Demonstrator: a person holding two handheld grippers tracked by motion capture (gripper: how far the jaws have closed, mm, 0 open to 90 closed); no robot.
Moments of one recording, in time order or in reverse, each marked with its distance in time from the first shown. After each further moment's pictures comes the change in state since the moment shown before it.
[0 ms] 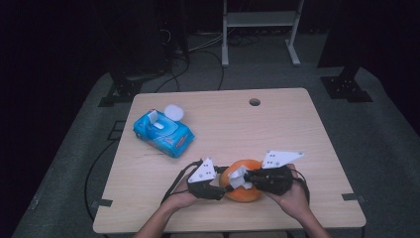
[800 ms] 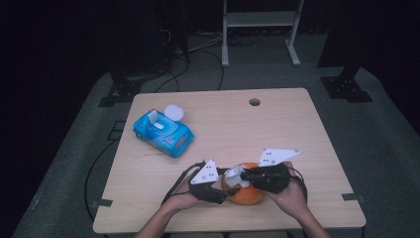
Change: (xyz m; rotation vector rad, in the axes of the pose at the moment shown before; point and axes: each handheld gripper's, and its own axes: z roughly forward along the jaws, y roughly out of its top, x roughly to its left) left arm -0.007 0.005 0.002 0.022 -0.022 0.002; right arm 0.005 0.011 0.004 0.016 -0.008 -0.014
